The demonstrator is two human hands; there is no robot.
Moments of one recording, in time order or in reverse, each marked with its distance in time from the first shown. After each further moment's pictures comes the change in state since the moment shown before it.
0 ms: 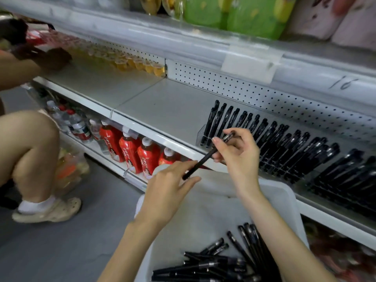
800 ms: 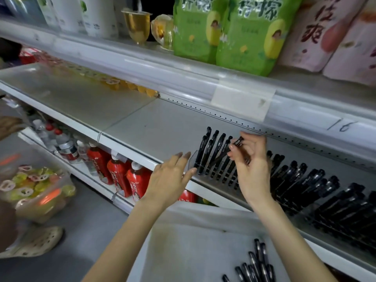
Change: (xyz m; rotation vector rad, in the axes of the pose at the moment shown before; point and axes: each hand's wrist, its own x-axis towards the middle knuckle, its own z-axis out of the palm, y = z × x) left_hand 0.107 -0.023 0.027 0.404 -0.188 -0.002; right_hand 0.066 0.010 -0.031 -0.486 0.040 -0.310
